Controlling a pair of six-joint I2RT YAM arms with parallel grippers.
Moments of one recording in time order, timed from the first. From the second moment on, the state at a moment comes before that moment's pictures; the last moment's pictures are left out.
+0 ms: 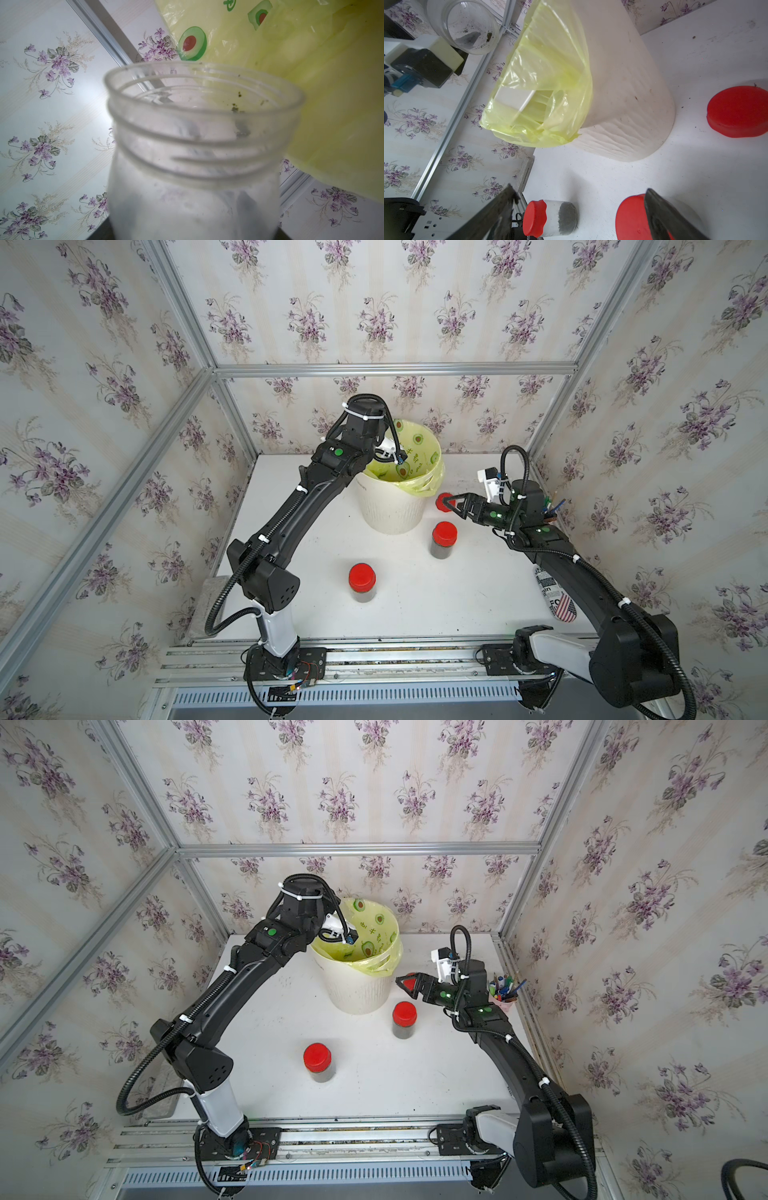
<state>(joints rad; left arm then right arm) -0.55 1.83 2.06 -0.61 -0.47 2.02 0.18 1.19 0.83 -0.07 -0.74 0.59</state>
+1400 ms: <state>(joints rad) -0.56 1.82 2.06 -0.50 -0.46 2.02 0.19 1.19 0.84 -0.07 -0.73 0.59</state>
